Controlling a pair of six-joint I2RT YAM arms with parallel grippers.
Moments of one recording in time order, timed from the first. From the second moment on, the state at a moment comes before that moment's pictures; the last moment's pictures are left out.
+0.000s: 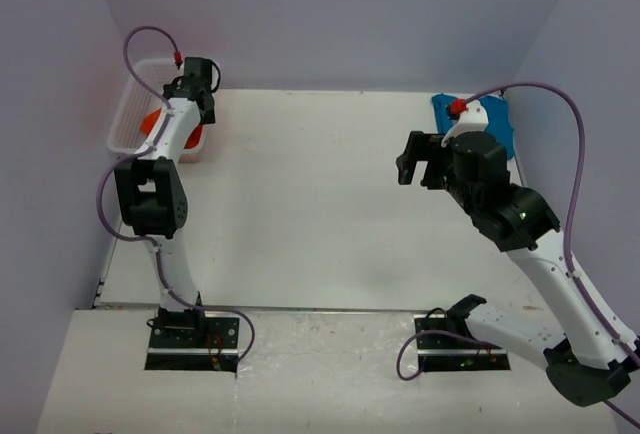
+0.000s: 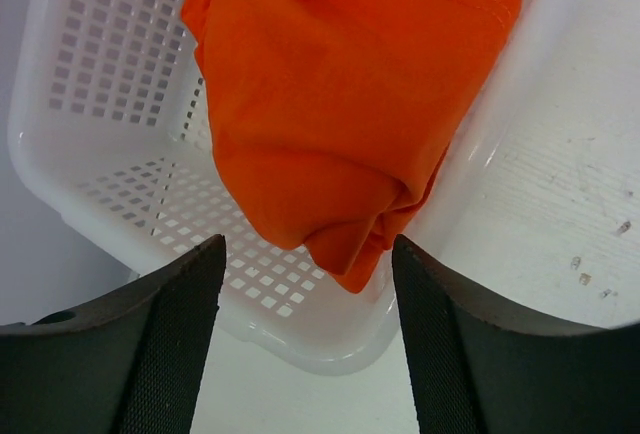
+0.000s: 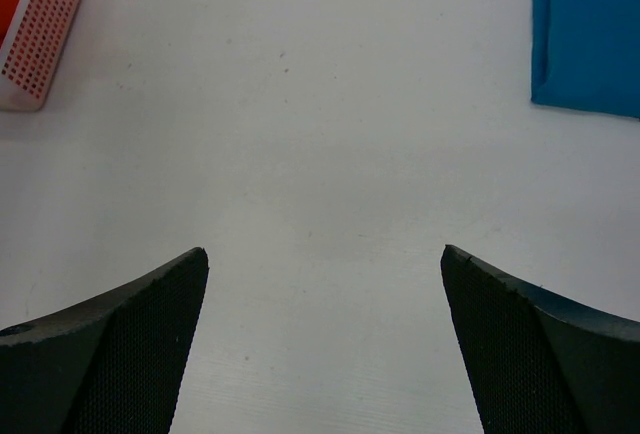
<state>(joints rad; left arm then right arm) -0.04 2.04 1.83 -0.66 -0.55 -0.13 0.57 0.98 1.29 -0.76 0.32 0.36</state>
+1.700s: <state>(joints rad) -0.01 1.26 1.82 -0.24 0.56 -0.30 0.57 1.18 1.17 -0.58 0.18 0.41</state>
